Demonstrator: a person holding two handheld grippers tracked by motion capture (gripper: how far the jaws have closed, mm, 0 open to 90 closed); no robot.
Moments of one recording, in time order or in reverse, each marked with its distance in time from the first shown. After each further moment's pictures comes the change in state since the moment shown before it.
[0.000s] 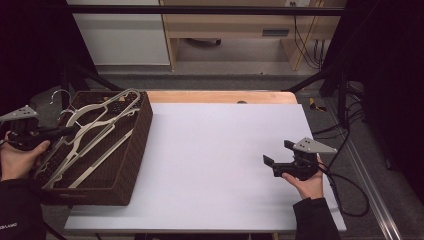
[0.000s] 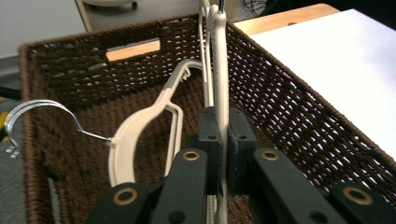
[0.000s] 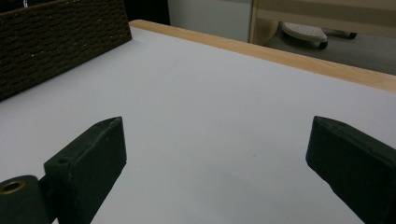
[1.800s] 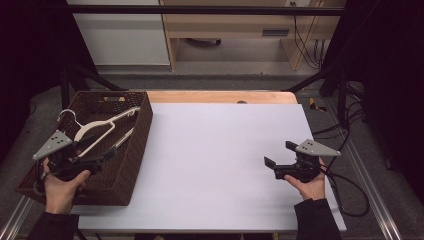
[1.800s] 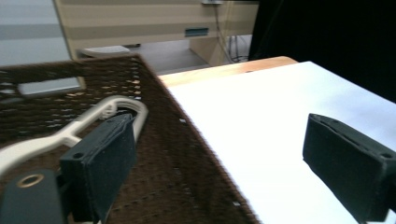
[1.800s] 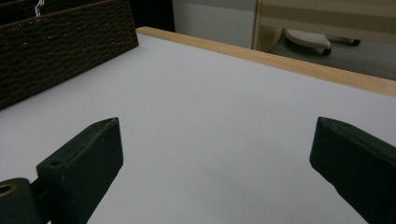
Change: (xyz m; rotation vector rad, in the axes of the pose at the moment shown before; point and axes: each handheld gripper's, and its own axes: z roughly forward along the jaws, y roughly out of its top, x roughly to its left) left arm -0.134 -0.025 0.025 -0.236 0.009 -0.004; right arm 0.001 -0.001 -0.007 -0.030 0.020 -0.005
